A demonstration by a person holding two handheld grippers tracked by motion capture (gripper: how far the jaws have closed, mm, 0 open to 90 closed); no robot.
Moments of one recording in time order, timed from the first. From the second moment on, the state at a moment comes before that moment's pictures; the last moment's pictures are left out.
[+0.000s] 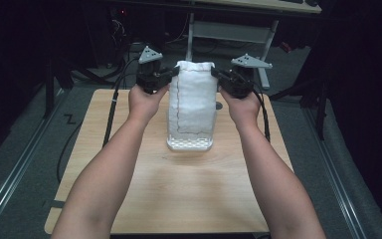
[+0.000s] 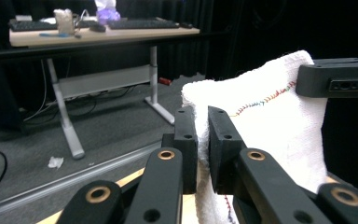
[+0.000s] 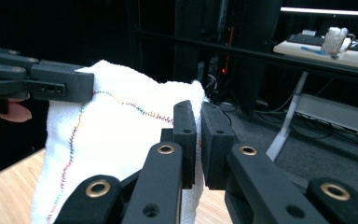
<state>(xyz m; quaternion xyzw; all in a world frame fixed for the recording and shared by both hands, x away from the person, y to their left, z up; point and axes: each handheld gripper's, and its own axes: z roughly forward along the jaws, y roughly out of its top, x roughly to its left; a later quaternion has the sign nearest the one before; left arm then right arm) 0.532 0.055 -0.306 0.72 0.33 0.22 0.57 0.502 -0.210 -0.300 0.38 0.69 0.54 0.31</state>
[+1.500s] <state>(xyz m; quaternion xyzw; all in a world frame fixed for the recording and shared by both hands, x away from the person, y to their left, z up) 0.549 0.062 -0.347 0.72 0.38 0.17 0.55 0.532 -0.208 -0.347 0.42 0.72 0.48 0.27</state>
